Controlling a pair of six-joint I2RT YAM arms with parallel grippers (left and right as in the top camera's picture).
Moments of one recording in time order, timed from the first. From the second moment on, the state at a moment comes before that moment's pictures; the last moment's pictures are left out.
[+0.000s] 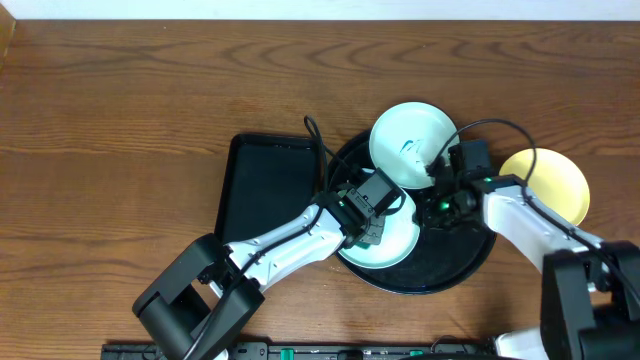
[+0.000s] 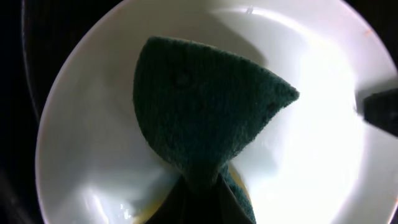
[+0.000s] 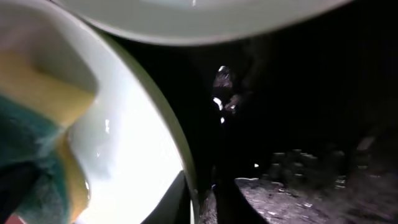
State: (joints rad) left arm -0.86 1.77 1.03 -0.47 -0.06 -0.62; right arm 0.20 1.64 0.79 -0.54 -0.37 0.26
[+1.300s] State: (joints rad) left arm -0.80 1.78 1.04 -0.48 0.06 -0.61; right arm 0.20 1.67 0.80 -0.54 -0.40 0.26
